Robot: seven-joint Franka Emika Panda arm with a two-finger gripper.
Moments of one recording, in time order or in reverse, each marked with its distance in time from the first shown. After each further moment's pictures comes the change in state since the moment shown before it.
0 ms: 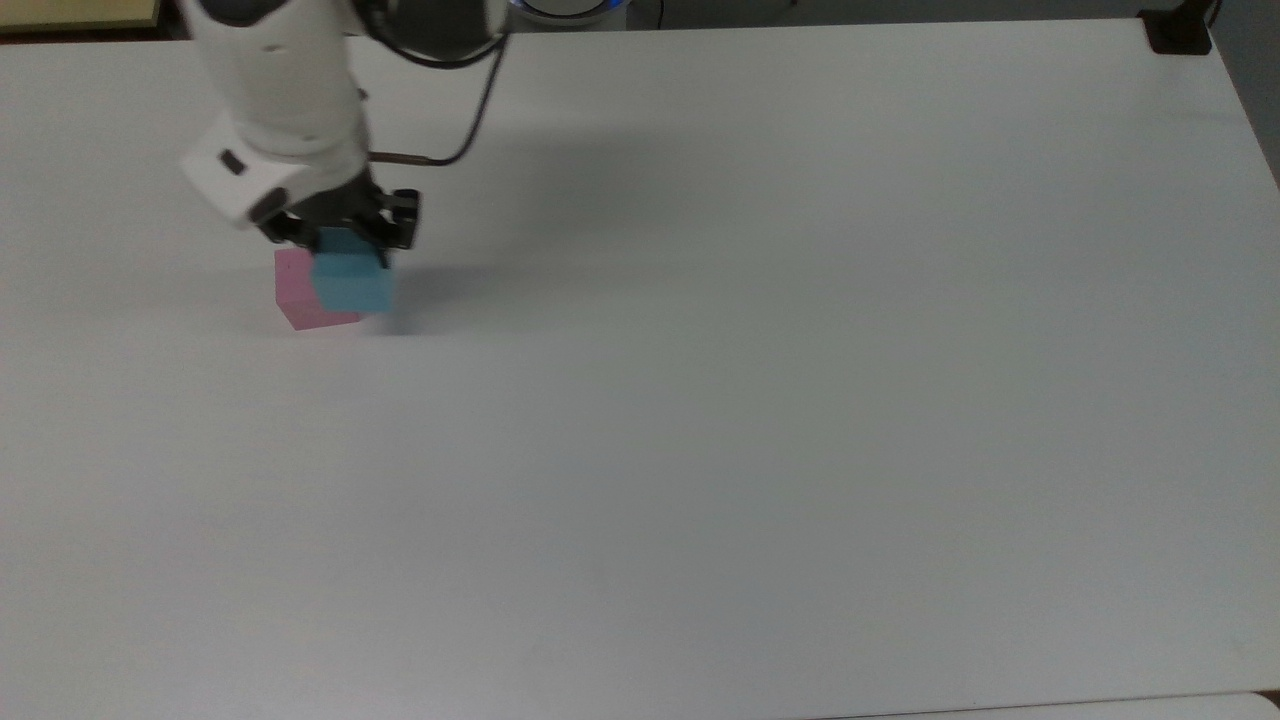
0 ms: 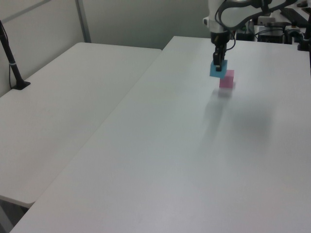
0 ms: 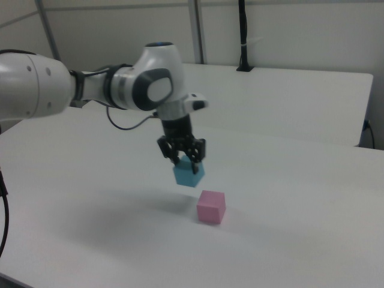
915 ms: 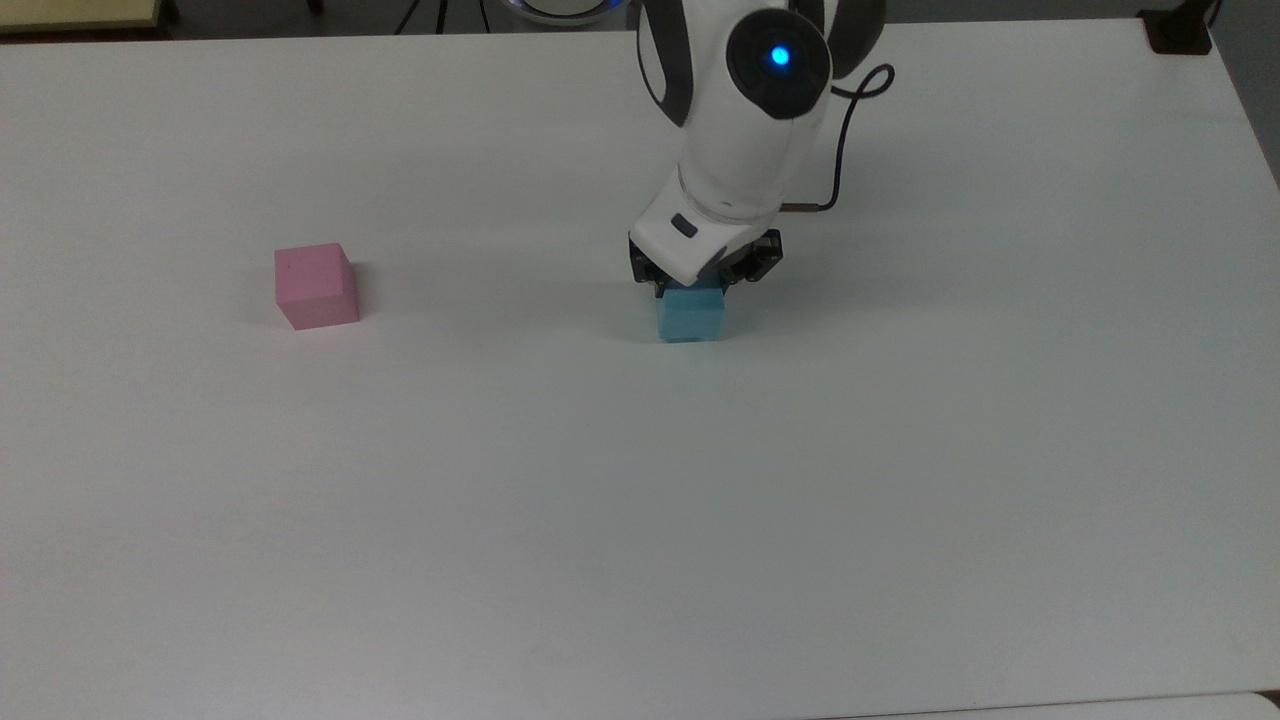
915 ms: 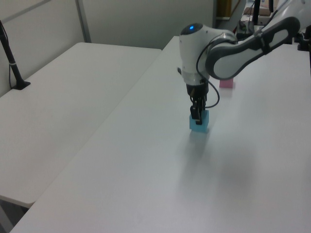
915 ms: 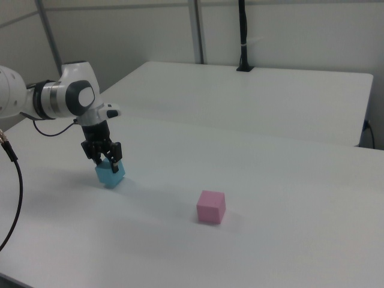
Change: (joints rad) arm 0.441 0.102 0.011 -0.018 0.051 0.036 0.393
